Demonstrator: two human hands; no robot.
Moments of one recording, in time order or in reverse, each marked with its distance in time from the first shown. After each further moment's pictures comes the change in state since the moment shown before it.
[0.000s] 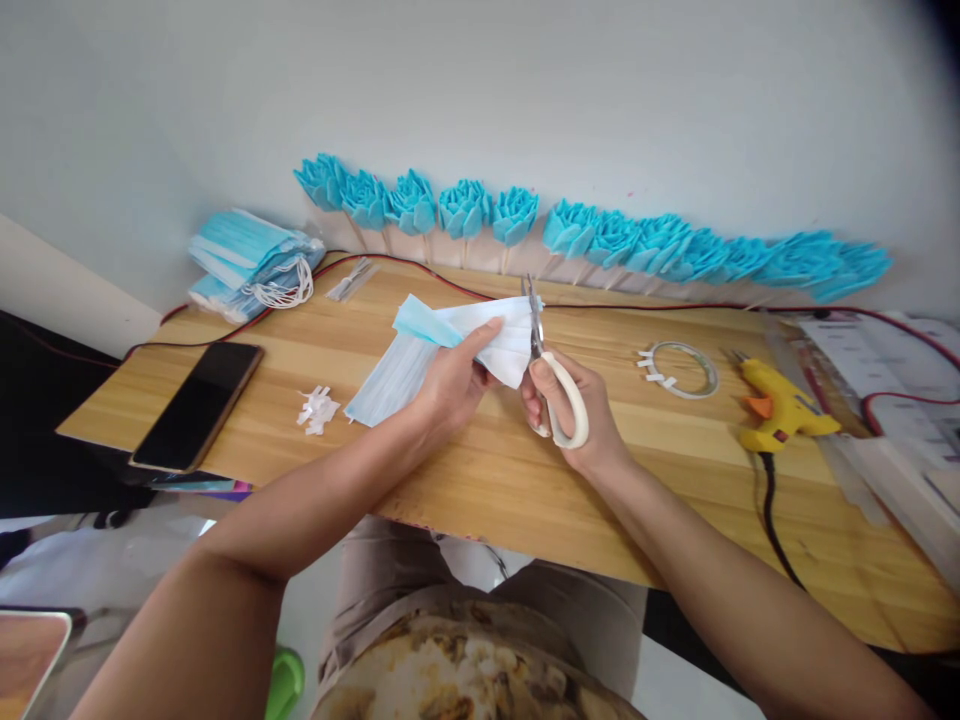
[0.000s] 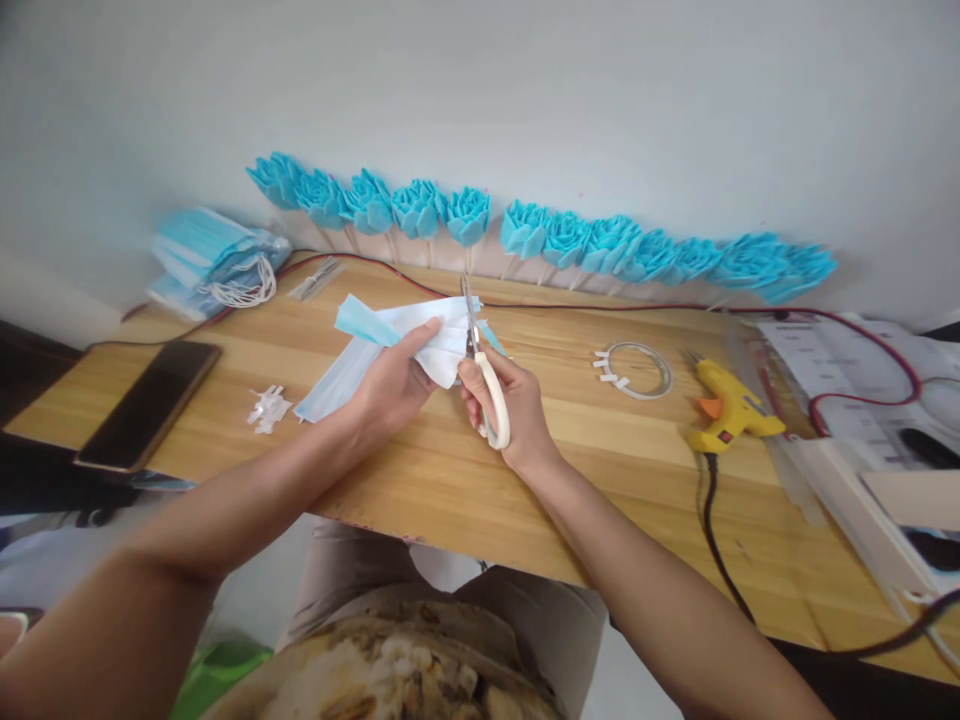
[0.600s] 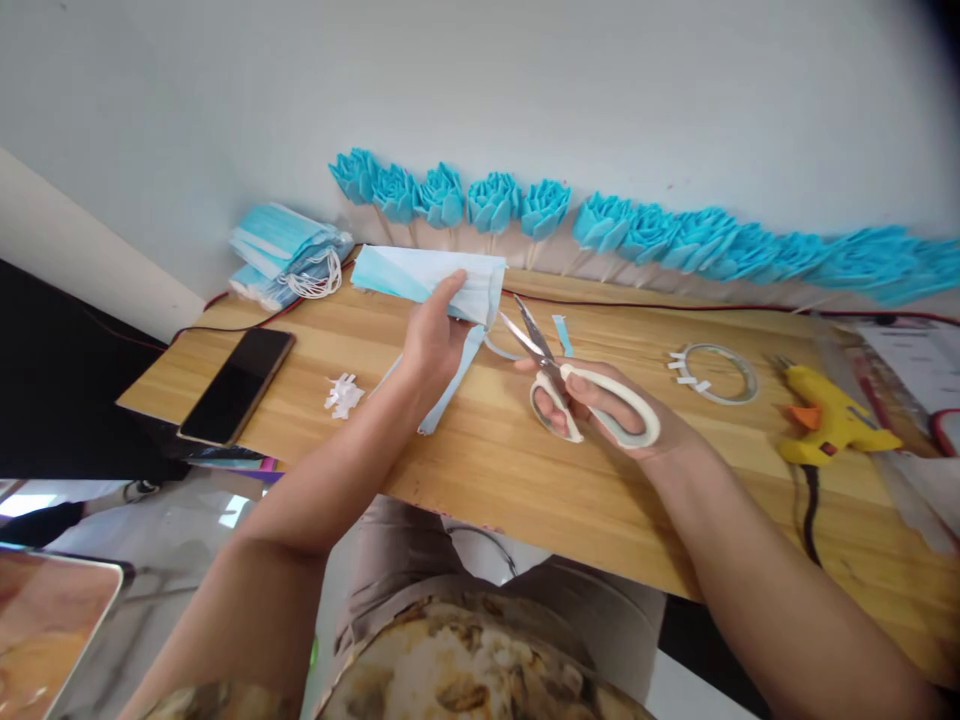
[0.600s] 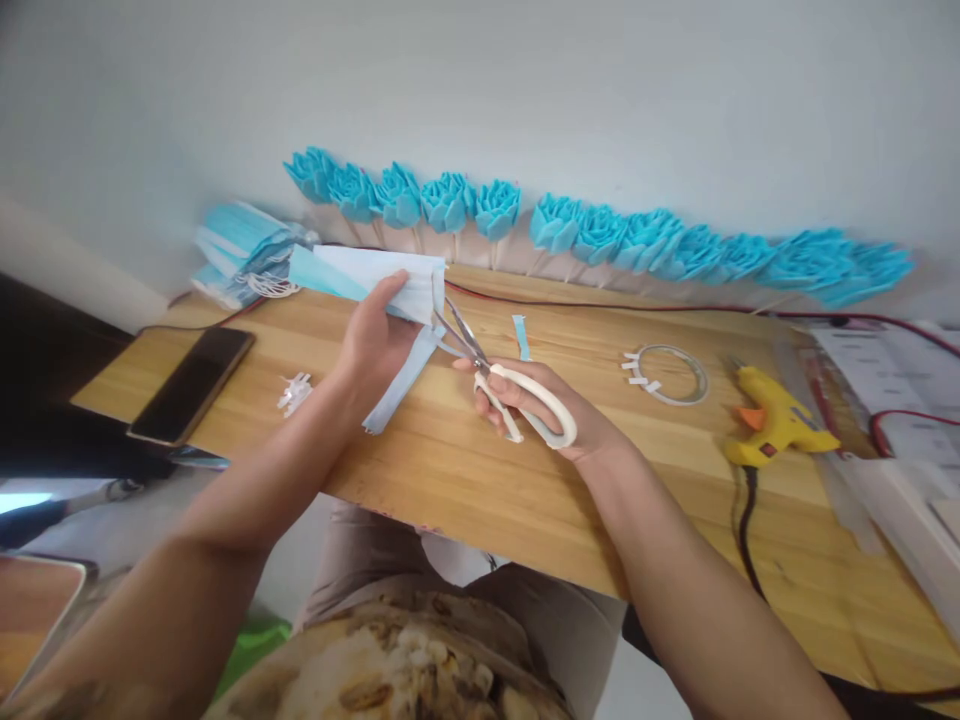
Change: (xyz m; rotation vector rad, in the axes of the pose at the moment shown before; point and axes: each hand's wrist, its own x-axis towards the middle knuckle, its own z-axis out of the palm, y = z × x) left_hand 0.027 0.038 -0.019 -0.174 0.262 0.272; right_hand 0.012 -0.010 -0.036 0.055 -0.545 0.200
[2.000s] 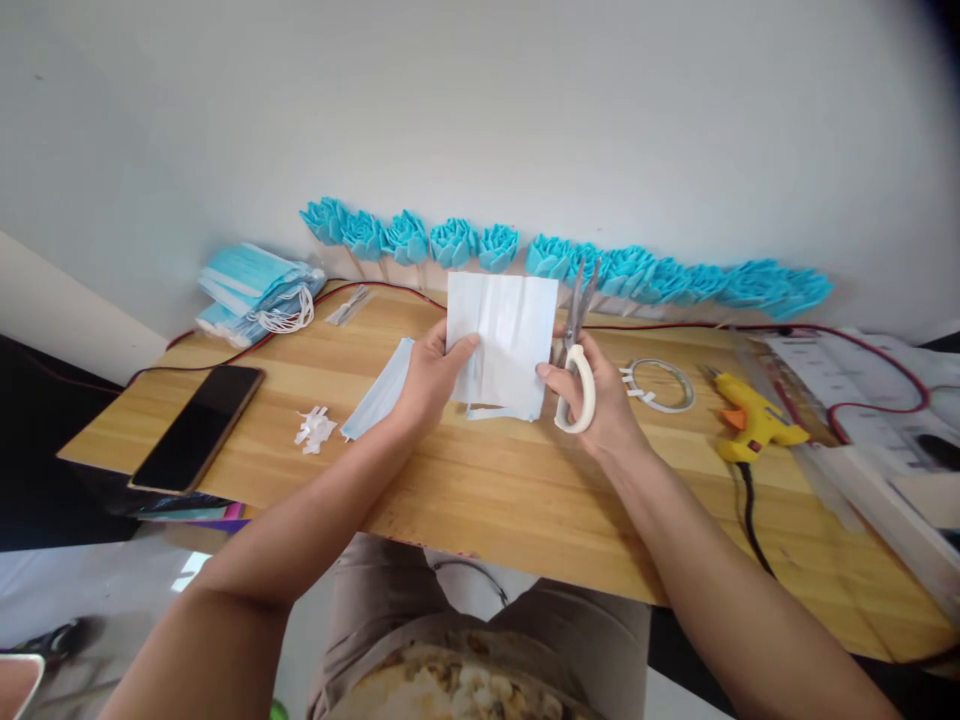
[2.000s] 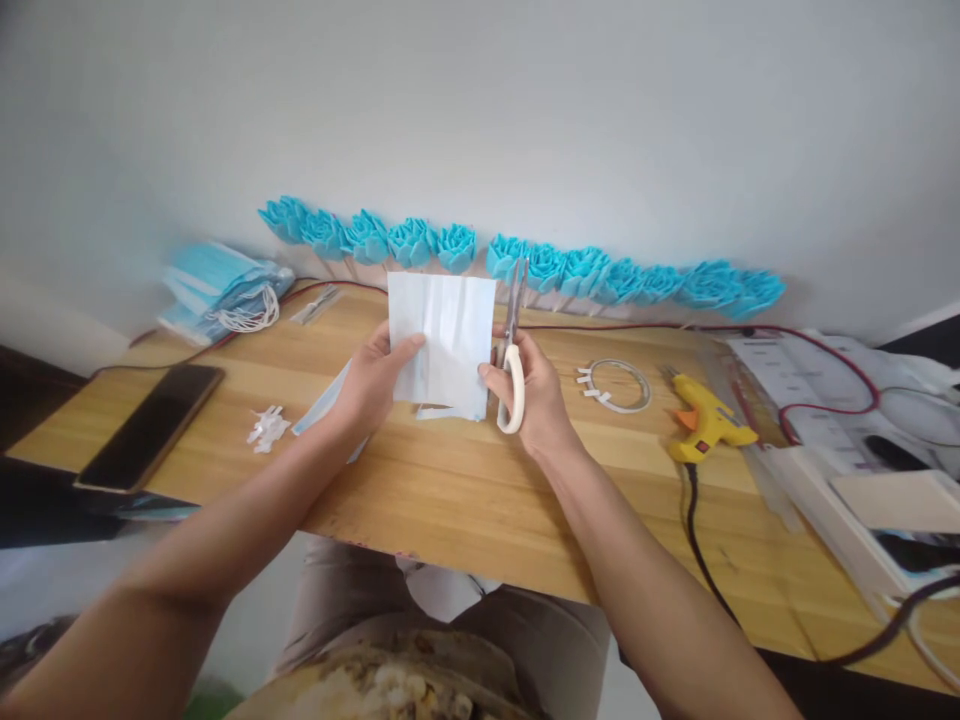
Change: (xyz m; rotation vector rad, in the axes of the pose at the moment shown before) left_hand -0.022 -0.018 -0.003 0.515 -0.262 0.116; right_hand 0.014 -0.001 -0.006 -0.244 0.683 -0.332
